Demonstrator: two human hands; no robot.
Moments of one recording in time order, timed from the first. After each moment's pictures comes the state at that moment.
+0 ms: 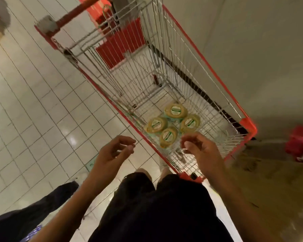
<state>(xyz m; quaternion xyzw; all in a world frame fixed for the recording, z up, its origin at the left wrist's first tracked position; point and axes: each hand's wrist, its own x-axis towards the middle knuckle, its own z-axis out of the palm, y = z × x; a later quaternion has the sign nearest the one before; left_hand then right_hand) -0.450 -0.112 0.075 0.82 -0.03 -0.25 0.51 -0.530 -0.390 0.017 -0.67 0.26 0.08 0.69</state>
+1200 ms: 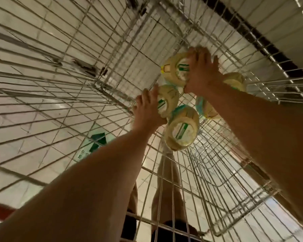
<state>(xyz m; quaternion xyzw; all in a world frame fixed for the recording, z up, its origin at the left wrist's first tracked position) -0.261 -0.235 -0.483 0.89 -0.18 -0.39 0.12 -0.249 -0.465 -0.483 -0.92 0.18 0.33 0.10</state>
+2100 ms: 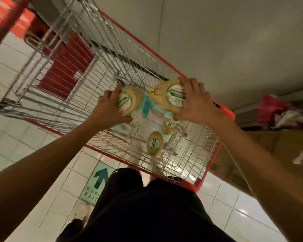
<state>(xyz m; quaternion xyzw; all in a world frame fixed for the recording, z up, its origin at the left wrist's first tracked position) -0.158 -0.245 -0.037 0.89 -0.30 -0.32 0.16 -0.345 -0.499 0.018 -0.92 0.25 0.14 0.26</state>
